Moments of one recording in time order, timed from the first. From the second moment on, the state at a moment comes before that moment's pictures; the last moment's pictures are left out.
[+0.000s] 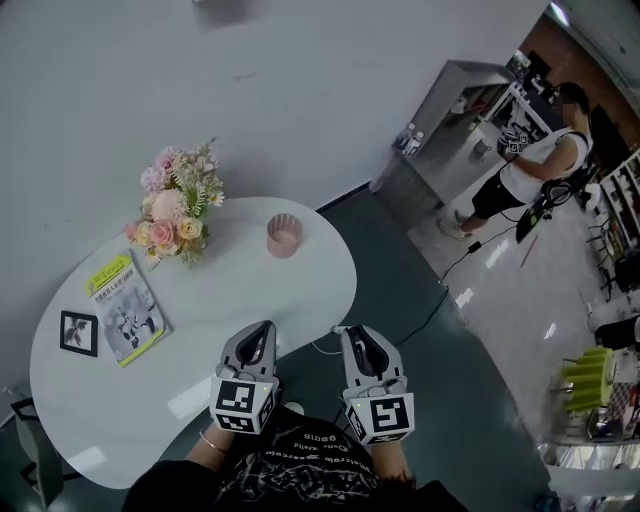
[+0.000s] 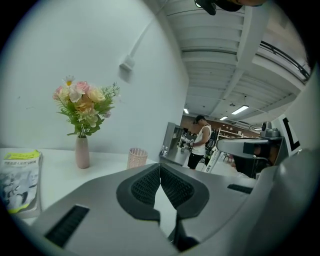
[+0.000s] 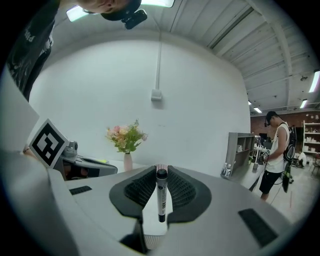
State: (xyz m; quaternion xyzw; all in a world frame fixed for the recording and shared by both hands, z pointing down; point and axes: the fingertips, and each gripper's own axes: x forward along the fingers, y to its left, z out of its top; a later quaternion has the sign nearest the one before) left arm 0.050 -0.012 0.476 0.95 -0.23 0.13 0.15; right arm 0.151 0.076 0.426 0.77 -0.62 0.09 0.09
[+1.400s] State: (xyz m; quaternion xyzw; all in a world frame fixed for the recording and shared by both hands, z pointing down) left arm 0.061 -0.143 0.478 0.92 -0.34 0.12 0.16; right arm 0.193 -0.110 0.388 0.70 -0.70 0.05 0.08
